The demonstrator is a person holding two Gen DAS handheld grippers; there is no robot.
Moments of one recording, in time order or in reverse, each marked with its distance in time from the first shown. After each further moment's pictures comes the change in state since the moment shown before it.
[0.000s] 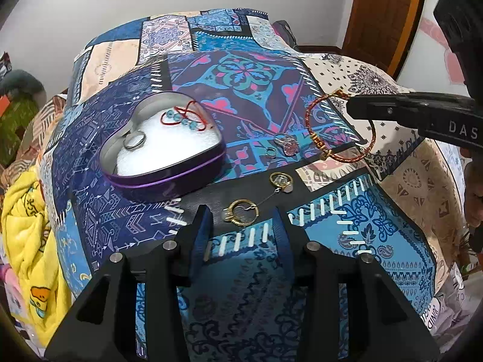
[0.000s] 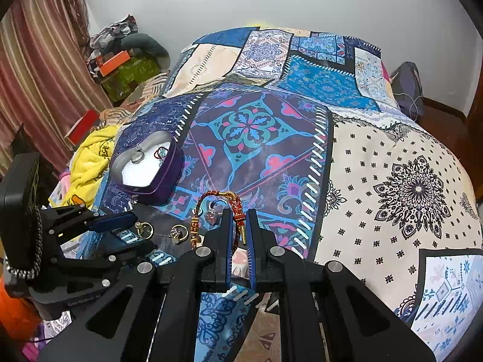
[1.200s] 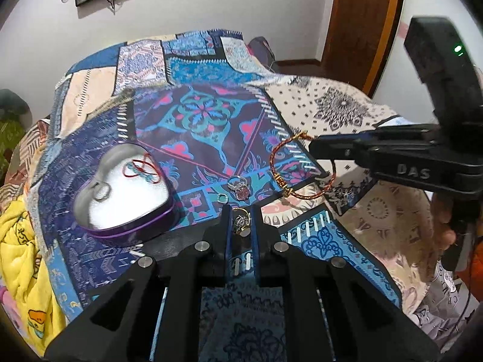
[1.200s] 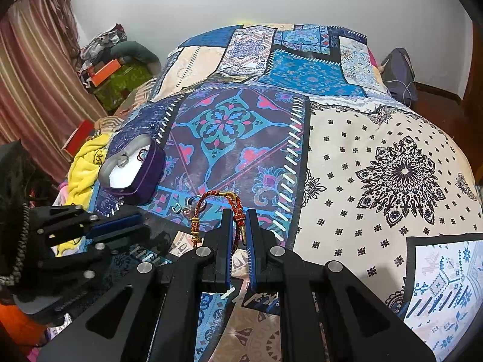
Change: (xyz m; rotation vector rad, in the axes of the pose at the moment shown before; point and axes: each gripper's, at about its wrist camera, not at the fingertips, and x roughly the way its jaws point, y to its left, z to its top) left arm -0.019 -0.030 0.027 0.046 -0.095 -0.072; right arm -0.004 -0.025 -0.005 0.069 -0.001 0.008
